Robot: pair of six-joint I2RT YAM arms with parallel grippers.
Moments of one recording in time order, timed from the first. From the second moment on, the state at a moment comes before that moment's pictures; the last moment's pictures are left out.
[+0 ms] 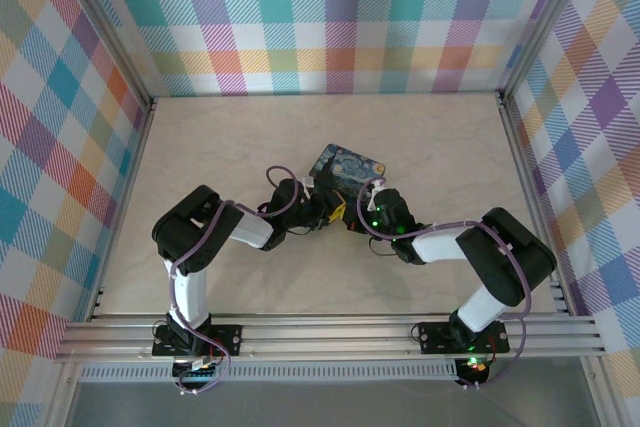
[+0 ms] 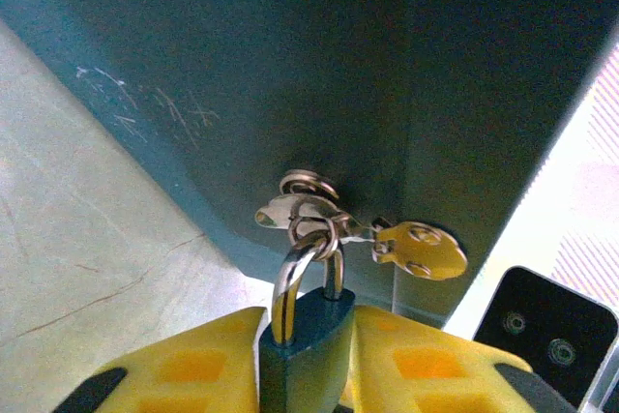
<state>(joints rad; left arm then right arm) -0.65 1.92 0.73 0.78 0.40 -1.45 0.66 1.60 0.50 0.57 -0.18 0.86</state>
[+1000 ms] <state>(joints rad) -0.66 1.93 0.73 0.79 0.36 -1.45 0.66 1.58 0.53 0.52 -0.19 0.93</state>
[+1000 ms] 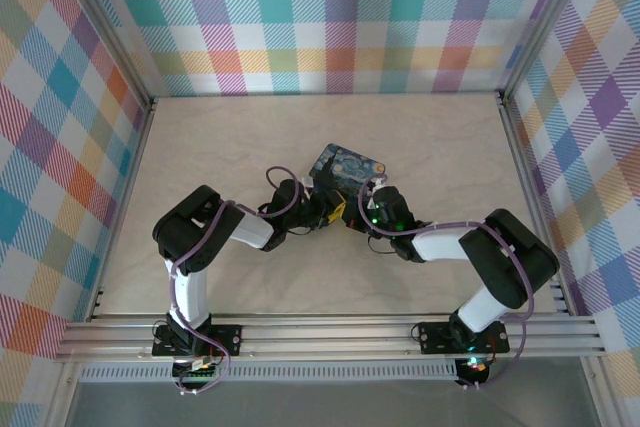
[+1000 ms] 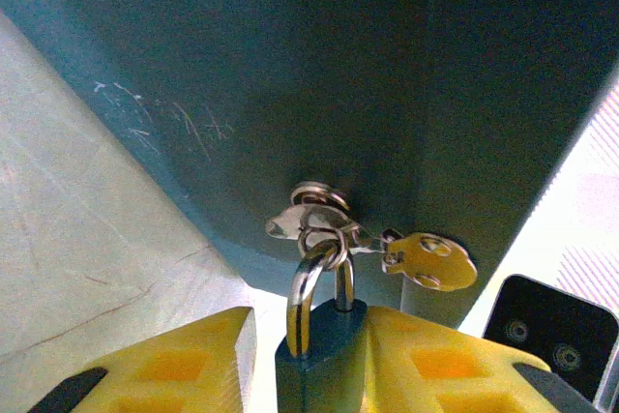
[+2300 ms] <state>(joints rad) -0.65 1.90 0.72 0.73 0.33 -1.46 0.64 1.37 0.52 0.38 -0.11 0.74</state>
